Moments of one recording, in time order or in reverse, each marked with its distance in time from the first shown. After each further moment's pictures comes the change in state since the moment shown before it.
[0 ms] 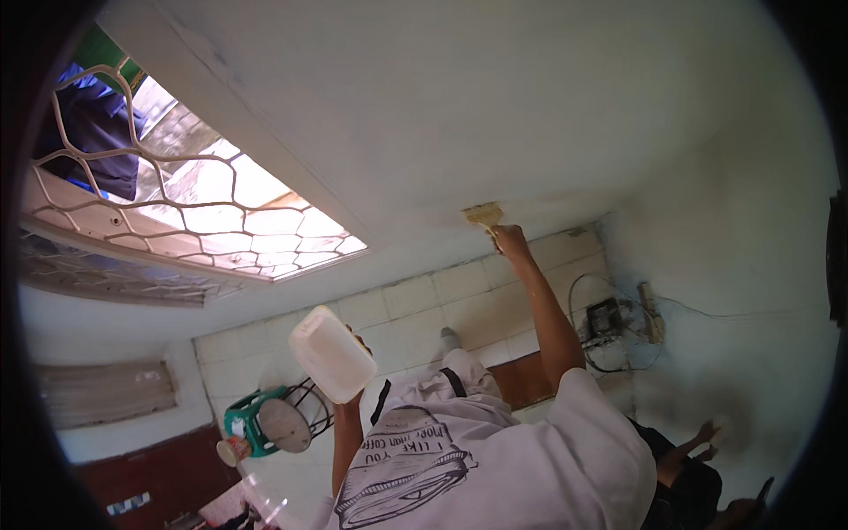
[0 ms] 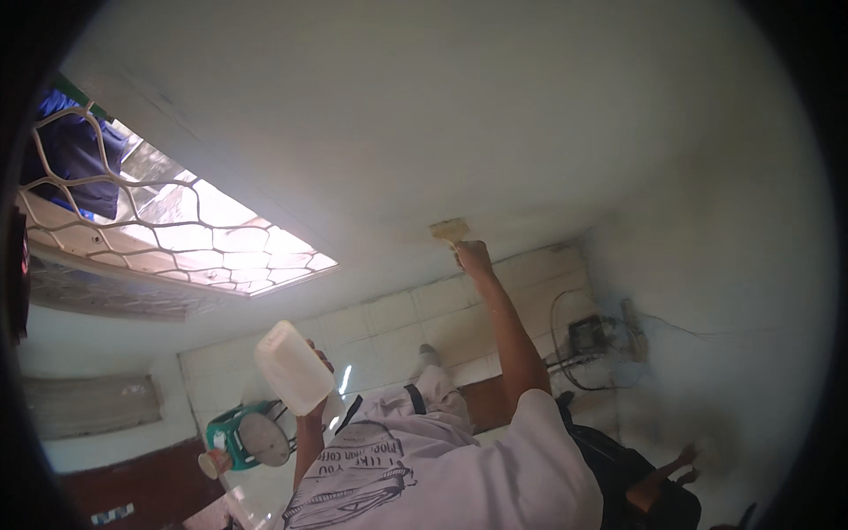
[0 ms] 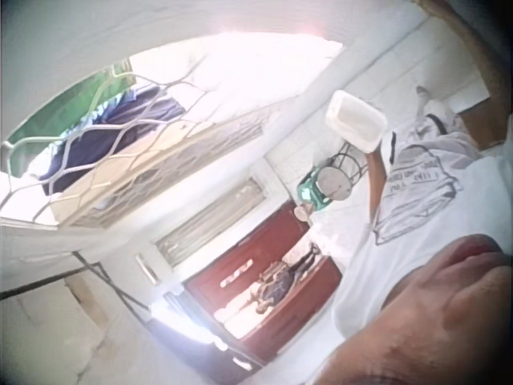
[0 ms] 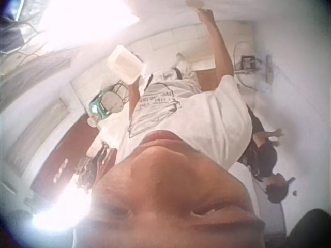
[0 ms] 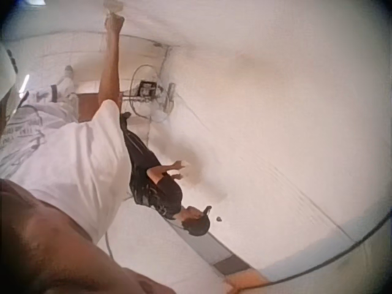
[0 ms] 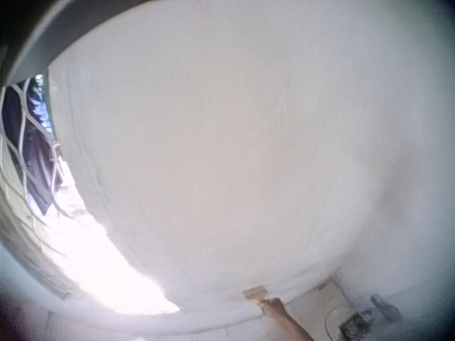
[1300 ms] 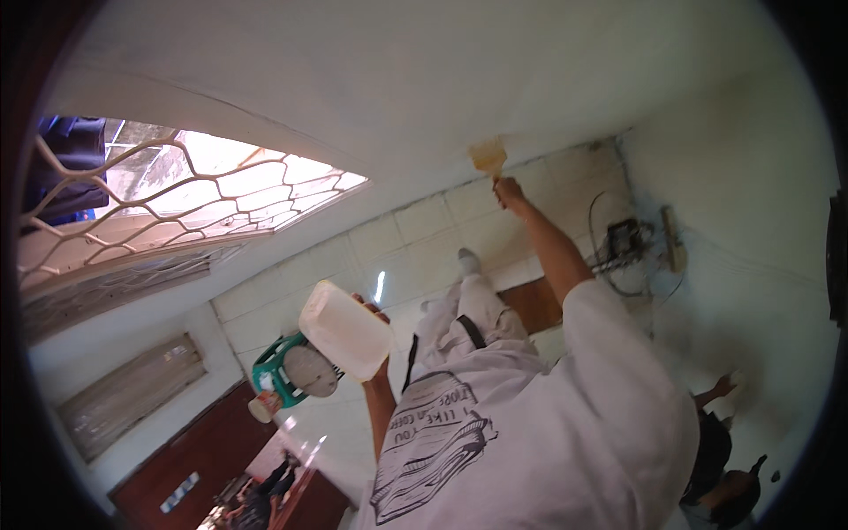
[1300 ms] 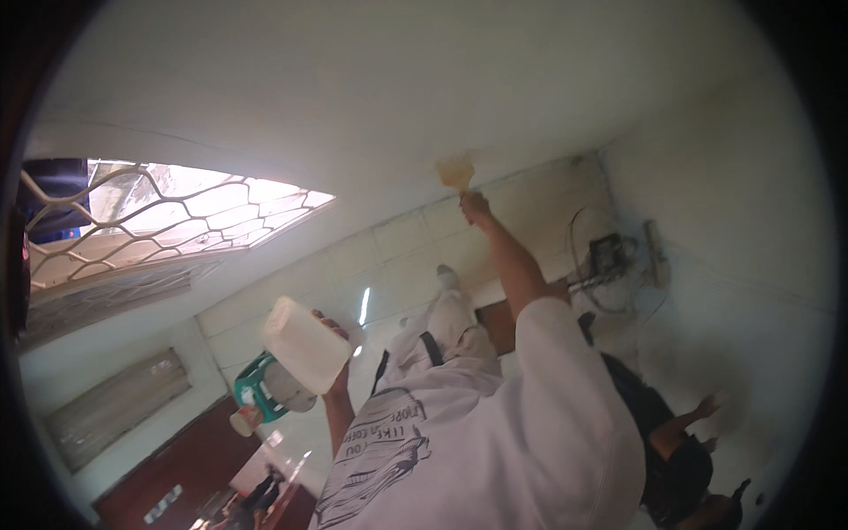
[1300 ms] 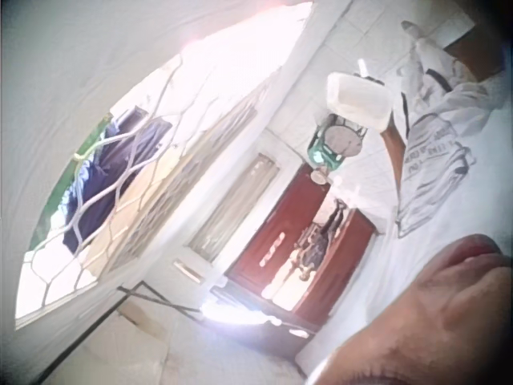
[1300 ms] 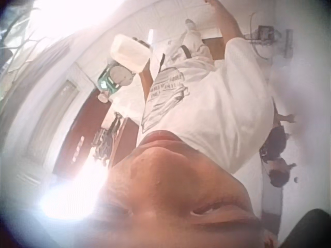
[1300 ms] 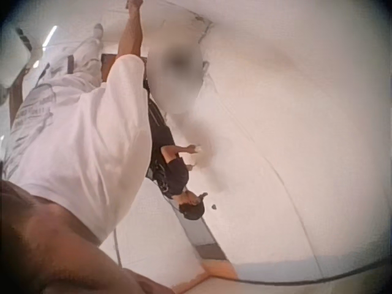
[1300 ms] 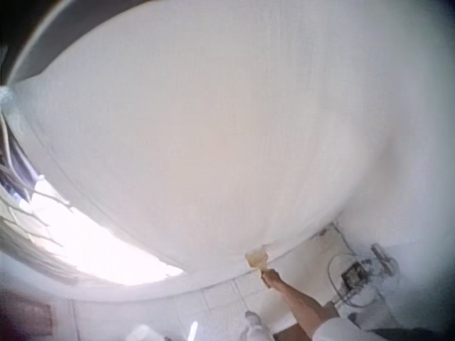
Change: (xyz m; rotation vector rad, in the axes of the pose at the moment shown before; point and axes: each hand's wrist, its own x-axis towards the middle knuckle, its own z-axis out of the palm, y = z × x) left_hand -0.028 -0.017 -0.005 -0.085 0.148 0.112; right_hand 0.092 0.176 0.034 -0.179 0.021 0.253
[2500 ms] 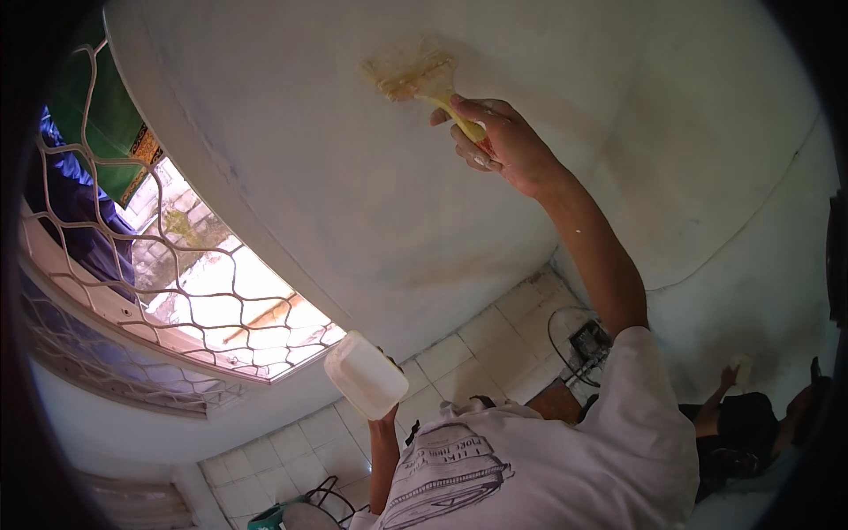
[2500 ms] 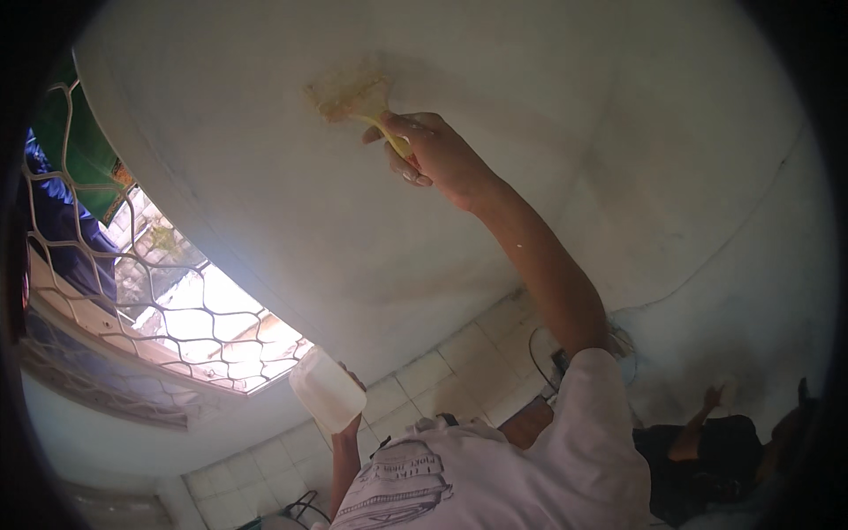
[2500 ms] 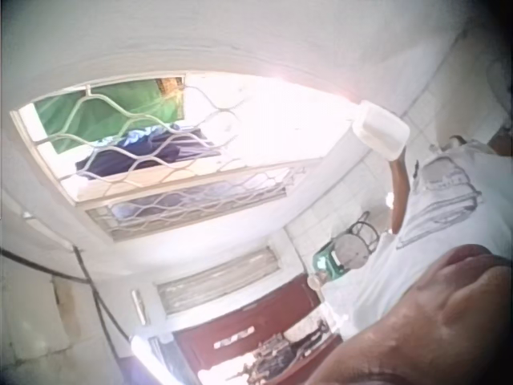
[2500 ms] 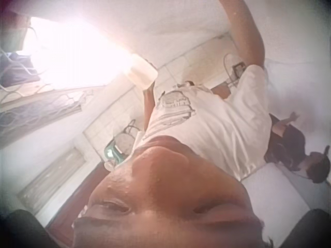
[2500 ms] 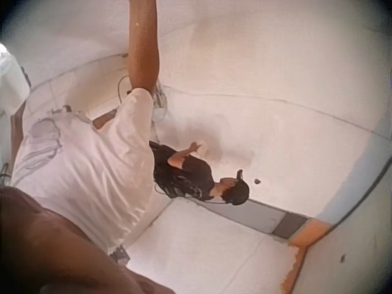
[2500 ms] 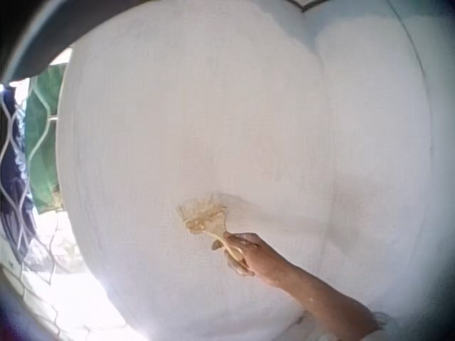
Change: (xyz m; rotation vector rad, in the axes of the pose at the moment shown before) left_hand 0.083 -0.068 0.033 -0.079 -0.507 -0.419; right_hand -0.491 -0.400 -0.178 0.090 -0.188 -1.103
